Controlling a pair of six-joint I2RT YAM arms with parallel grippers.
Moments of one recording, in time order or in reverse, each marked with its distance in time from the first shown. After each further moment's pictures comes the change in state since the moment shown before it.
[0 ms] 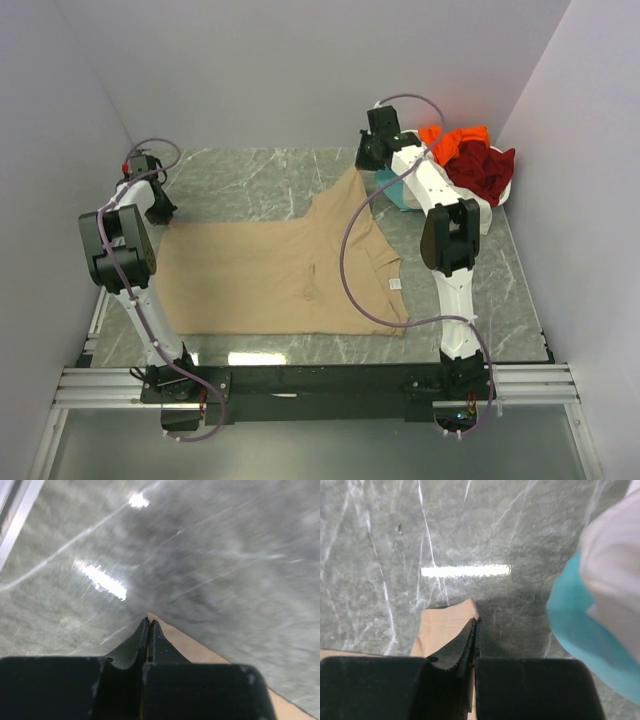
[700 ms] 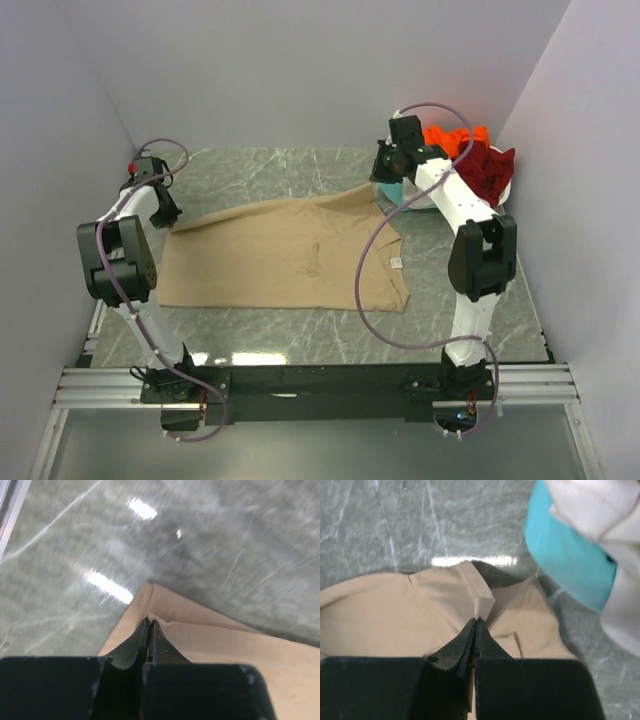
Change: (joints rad) left arm -0.048 -0.124 -0.081 0.000 -0.012 0.027; right arm -0.039 -0.320 -0.378 0.057 -0.076 0.006
